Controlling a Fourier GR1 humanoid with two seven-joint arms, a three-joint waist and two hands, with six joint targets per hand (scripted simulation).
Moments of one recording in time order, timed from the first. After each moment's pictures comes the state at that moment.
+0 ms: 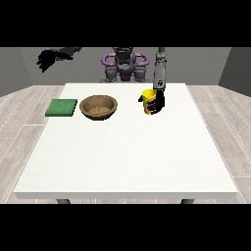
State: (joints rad) left arm -0.48 0.11 0.22 -0.81 -0.03 0.28 -0.67; right arm -0.32 -0.34 -0.31 -1.57 -0.30 0.22 -0.01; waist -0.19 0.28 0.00
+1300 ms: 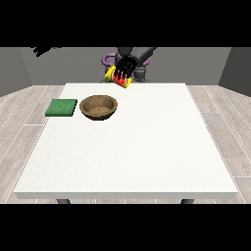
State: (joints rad) left arm -0.80 0.00 -0.48 -0.64 -0.93 0.64 0.28; right arm -0.33 -0.39 -0.35 -1.22 -0.34 0.29 0.05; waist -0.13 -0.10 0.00
